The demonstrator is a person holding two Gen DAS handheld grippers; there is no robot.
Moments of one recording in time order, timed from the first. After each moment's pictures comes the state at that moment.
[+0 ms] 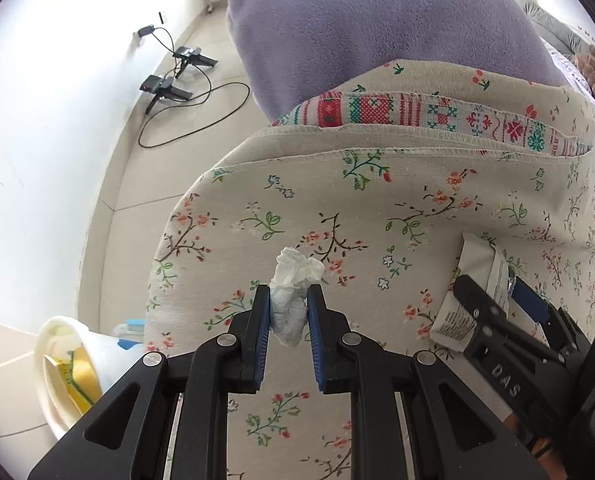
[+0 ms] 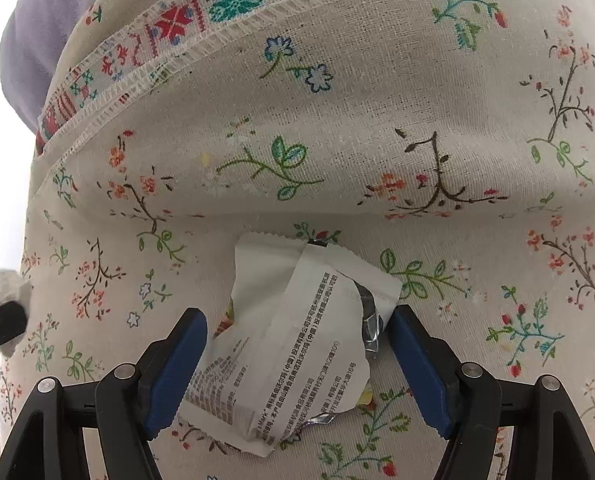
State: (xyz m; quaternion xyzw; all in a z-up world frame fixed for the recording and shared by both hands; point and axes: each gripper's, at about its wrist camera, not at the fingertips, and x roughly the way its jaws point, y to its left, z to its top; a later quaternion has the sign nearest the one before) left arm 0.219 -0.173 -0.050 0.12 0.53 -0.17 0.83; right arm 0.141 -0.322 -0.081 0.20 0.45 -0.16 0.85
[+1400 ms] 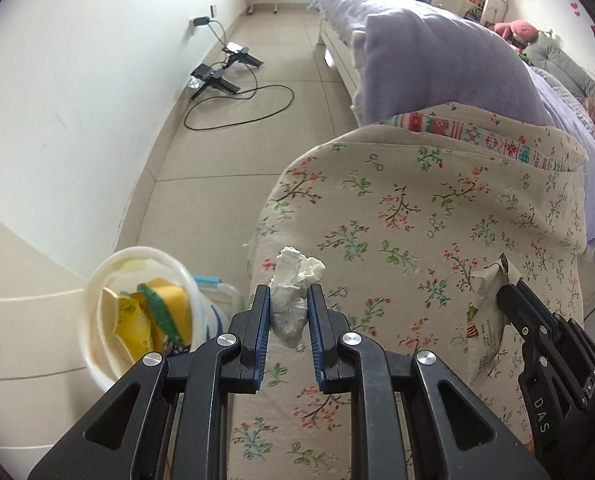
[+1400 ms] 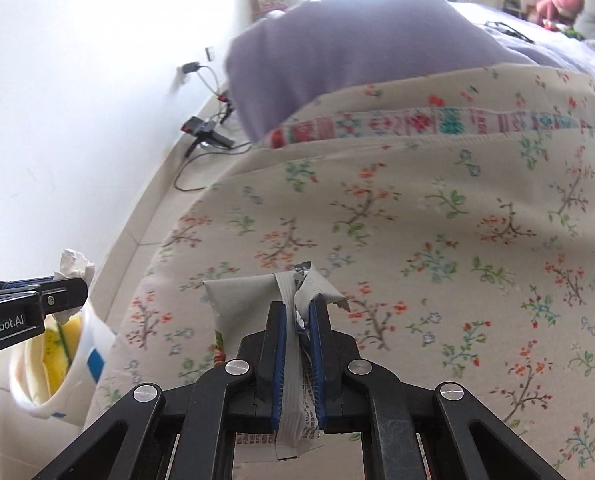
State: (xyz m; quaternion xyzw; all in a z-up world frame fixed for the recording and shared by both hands) left arm 0.180 -0.048 -0.008 0.06 0.52 -0.13 0.84; right arm 0.061 -0.213 0.021 0.11 0.39 -0.07 0.91
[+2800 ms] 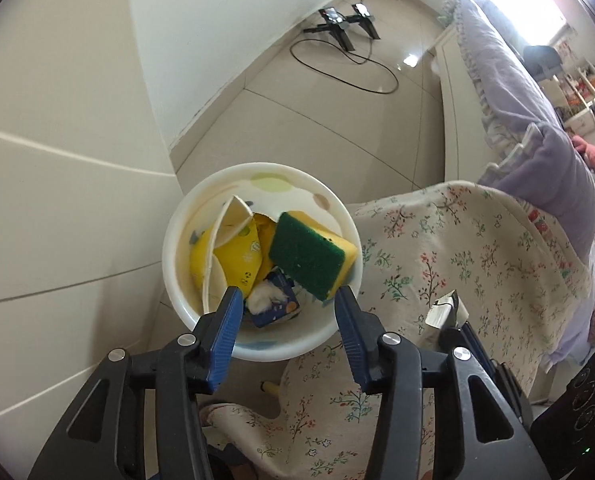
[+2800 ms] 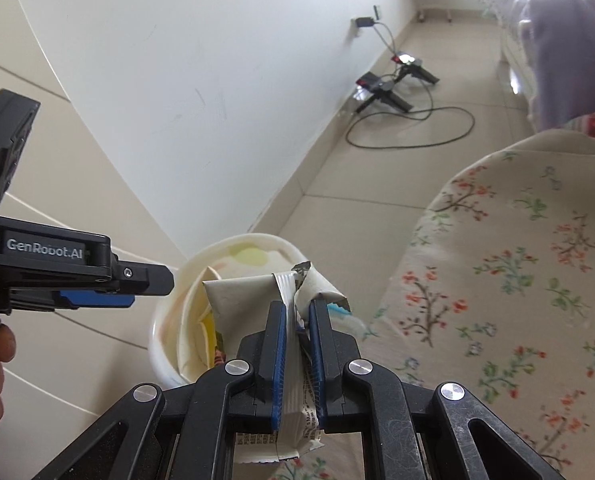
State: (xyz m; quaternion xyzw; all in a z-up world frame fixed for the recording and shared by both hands) left arm 0.203 0.148 -0.034 -0.16 0.61 -0.02 0.77; right arm 0.112 -0.053 -0.001 0.10 0.42 0.16 0.89
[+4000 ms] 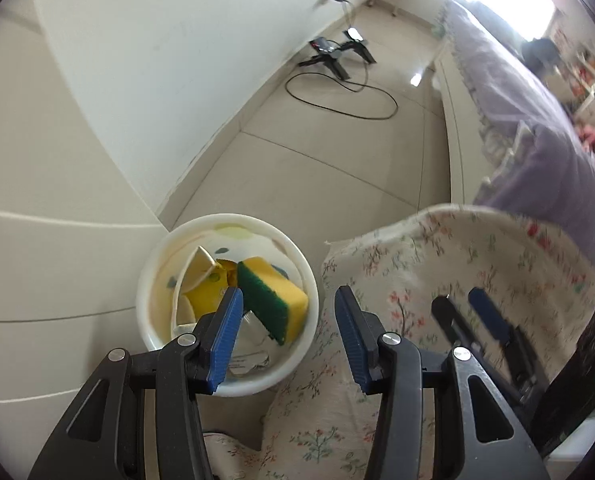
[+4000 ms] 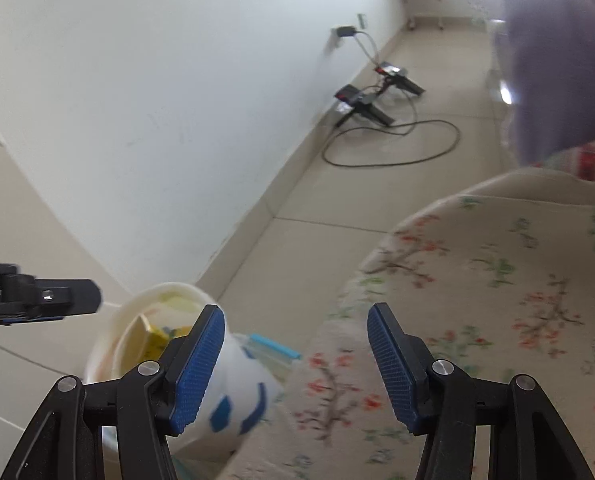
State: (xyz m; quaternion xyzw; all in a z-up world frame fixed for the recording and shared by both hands) left arm 0.216 0.064 -0.004 -0.07 0.57 0.01 0.82; right arm 0.174 -0.121 -0.020 0.11 0.41 0.14 0.90
